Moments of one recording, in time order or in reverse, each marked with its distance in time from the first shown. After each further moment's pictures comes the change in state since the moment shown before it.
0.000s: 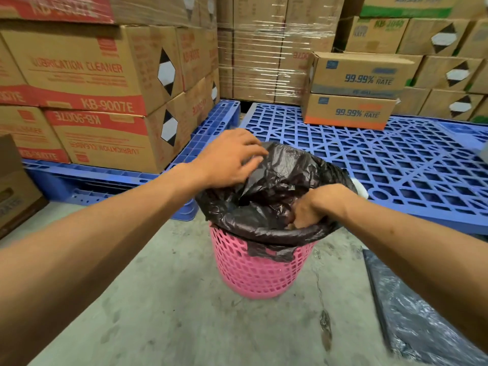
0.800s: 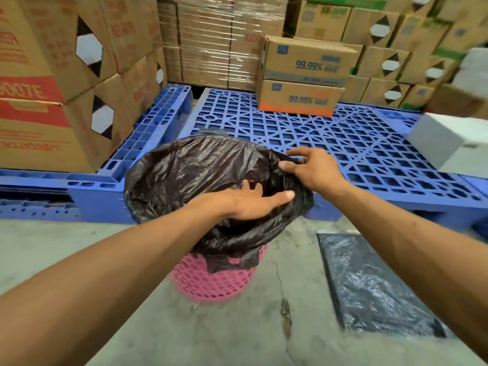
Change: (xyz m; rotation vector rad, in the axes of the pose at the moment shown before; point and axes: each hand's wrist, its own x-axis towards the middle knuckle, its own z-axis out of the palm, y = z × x) left_hand 0.050 0.111 0.061 -0.511 -0.816 -0.470; right_hand 0.002 0.089 0.028 1.017 0.857 0.296
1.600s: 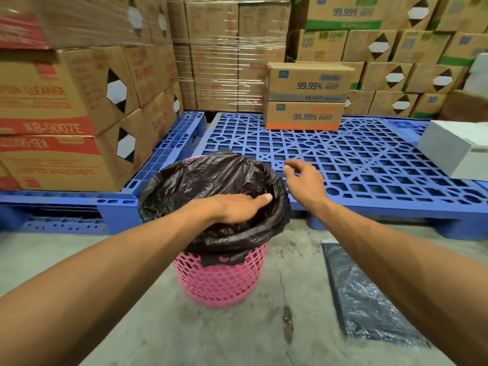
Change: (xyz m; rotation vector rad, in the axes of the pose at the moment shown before) left_hand -0.028 0.012 -0.005 0.063 0.126 -0.061; right_hand -0.008 0.023 0.005 0.243 0.127 -0.137
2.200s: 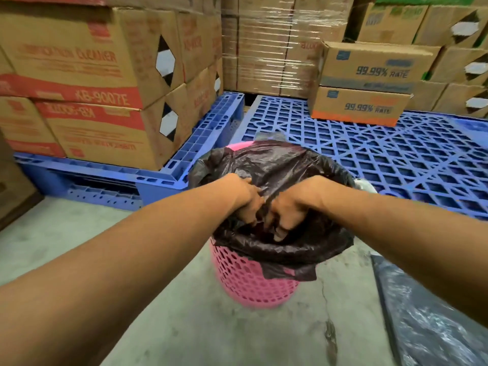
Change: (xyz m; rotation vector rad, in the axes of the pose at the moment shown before) left_hand 0.067 -0.108 -0.016 0.979 -0.159 0.023; right_hand 0.009 -0.078 0.129 -1.191 -1.287 -0.311
